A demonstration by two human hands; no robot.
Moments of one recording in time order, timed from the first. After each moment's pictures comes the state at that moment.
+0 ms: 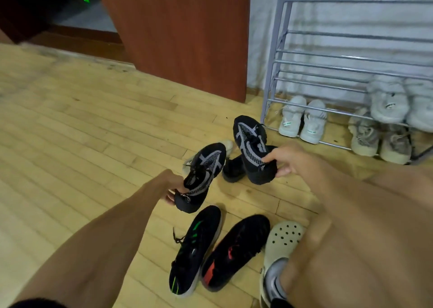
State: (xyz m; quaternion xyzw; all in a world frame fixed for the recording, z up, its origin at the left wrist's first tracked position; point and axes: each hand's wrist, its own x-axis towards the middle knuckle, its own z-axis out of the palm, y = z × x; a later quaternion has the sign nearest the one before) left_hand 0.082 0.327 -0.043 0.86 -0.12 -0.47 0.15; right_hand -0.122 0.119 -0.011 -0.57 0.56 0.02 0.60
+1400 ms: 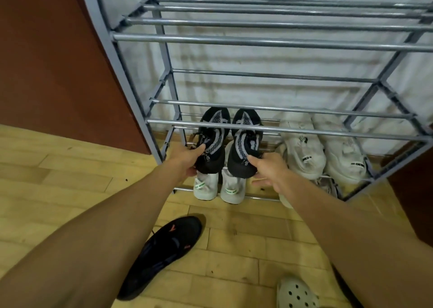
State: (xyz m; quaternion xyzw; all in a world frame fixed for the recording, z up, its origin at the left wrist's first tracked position) left_hand 0.006 -0.126 -0.061 0.74 -0.18 -0.50 0.42; right_hand -0.178 -0.190 -0.076 -0.50 0.63 -0.18 0.56
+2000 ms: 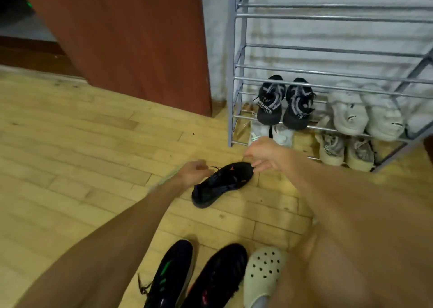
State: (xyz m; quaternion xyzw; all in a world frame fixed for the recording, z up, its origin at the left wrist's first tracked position) left_hand 0.050 0.156 -0.061 0.81 -0.28 -0.44 0.27; right_hand -0.102 0.020 -0.012 -0.61 0.55 0.03 0.57
